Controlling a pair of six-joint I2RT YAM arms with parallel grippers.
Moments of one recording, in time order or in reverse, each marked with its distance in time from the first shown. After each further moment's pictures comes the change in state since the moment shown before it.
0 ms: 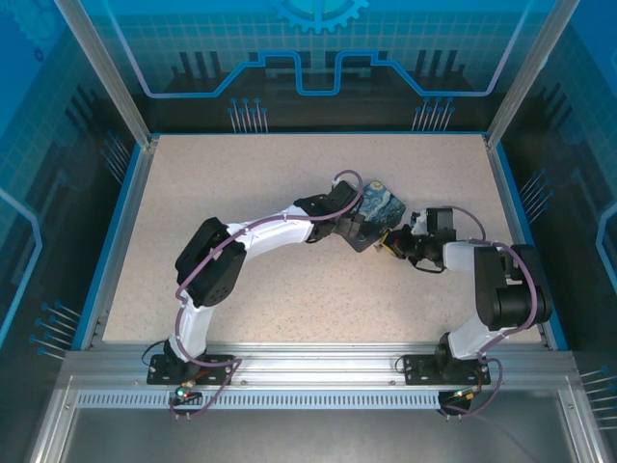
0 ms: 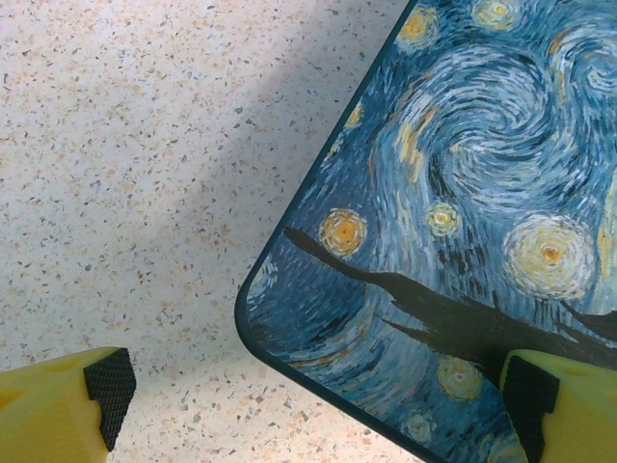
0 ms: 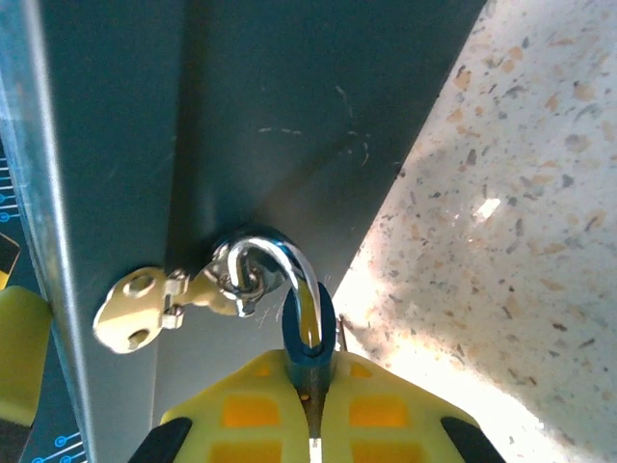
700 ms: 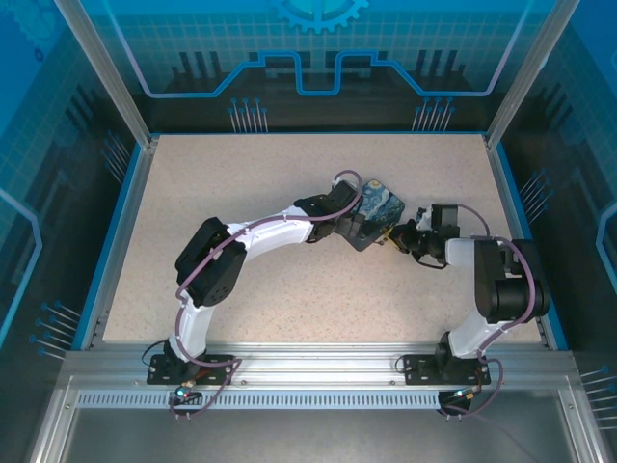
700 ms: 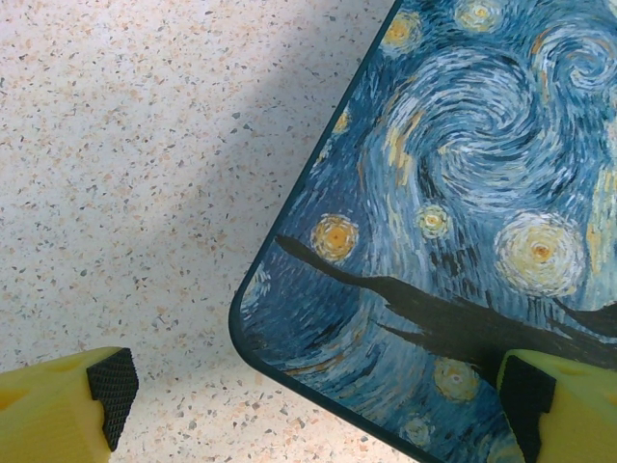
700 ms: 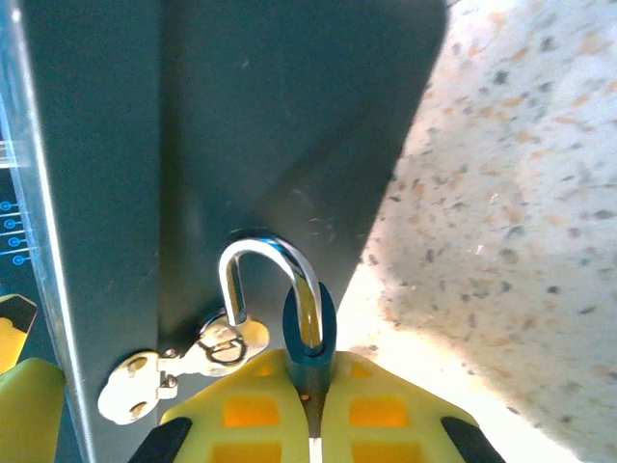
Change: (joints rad) left arm 0.000 0.000 -0.008 0.019 0.003 0.000; right arm -0.047 0.039 0.028 0.040 0.018 0.029
